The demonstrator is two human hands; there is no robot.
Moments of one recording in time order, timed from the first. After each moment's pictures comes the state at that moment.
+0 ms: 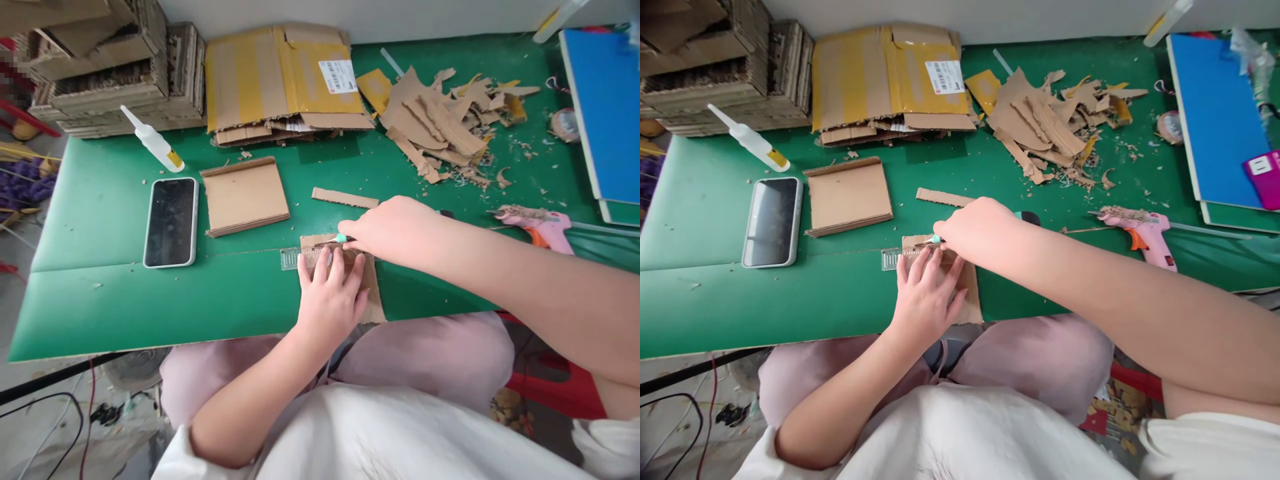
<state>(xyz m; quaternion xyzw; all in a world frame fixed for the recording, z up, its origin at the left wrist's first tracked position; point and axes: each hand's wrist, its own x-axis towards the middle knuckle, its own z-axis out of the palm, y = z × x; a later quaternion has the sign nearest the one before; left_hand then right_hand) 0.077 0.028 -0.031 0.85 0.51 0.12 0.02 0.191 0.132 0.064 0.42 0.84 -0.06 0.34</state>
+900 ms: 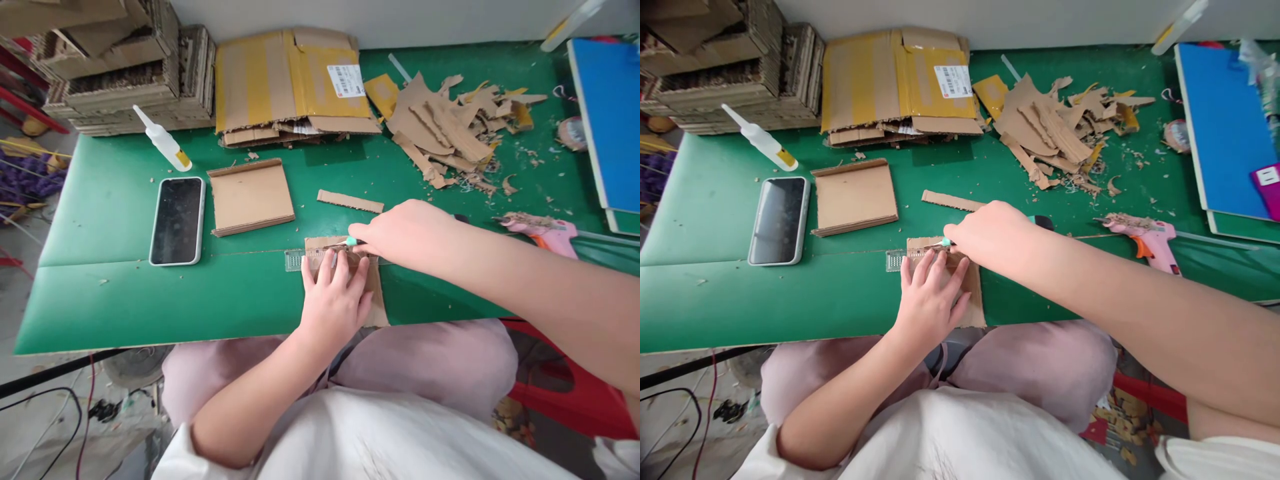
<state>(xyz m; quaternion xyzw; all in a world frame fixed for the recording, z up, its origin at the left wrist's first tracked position) 0.077 0.028 -0.032 0.85 0.51 0.13 0.01 0.201 0.132 0.061 0.40 0.85 -0.03 0.35</state>
